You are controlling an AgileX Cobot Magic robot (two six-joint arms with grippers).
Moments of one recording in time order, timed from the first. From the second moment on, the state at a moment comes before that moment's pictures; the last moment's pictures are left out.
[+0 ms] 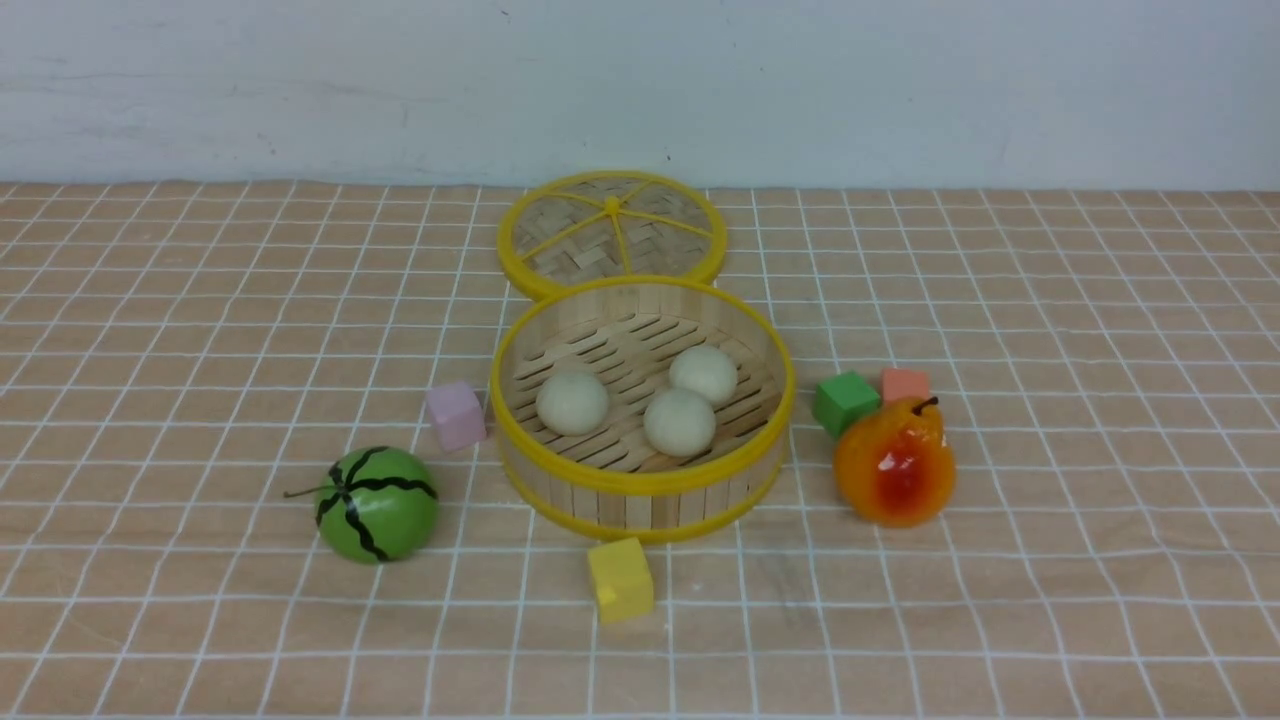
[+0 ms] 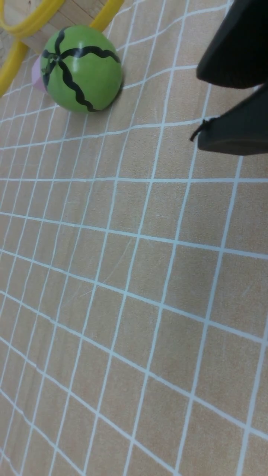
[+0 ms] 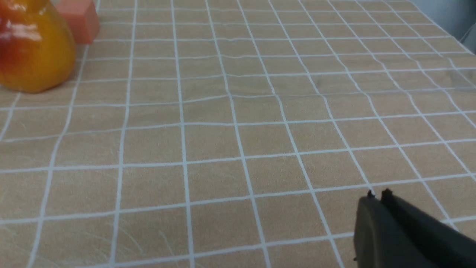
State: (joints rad) right arm -0.20 -0.01 0.01 -0.04 0.42 -0.03; left arm -0.03 -0.01 0.03 0.09 0.39 -0.34
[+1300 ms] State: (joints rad) right arm -0.20 -0.01 0.01 -0.06 0.41 -0.01; left arm -0.03 -0.01 0.03 0.09 0.39 -0.34
